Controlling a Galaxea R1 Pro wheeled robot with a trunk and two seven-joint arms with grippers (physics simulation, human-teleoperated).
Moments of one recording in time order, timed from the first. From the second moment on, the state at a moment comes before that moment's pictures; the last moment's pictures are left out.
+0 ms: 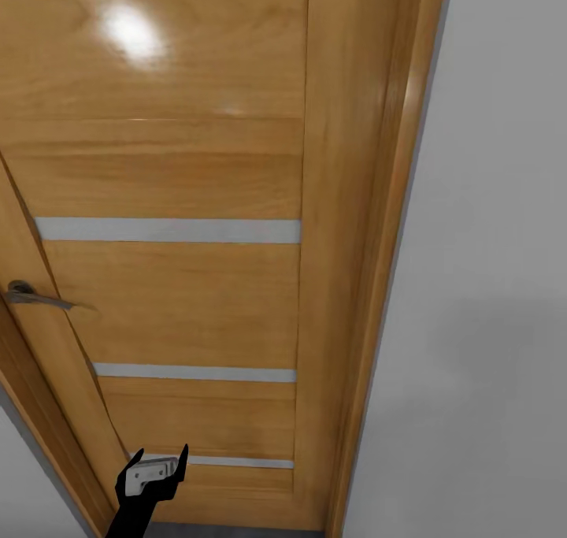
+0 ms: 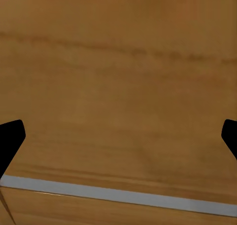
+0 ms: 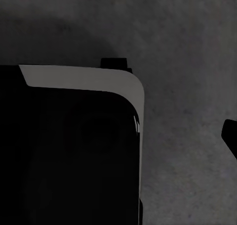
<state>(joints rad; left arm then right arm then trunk) 0.04 0.03 0.03 -1.19 0.11 -0.26 -0.02 -0.05 -0.05 0.00 -0.15 0.00 0.03 0.03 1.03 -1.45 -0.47</state>
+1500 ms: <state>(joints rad) 0.04 0.03 0.03 -1.19 0.11 -0.26 -0.02 -0.05 -0.05 0.00 -0.15 0.00 0.03 0.03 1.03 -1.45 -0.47</state>
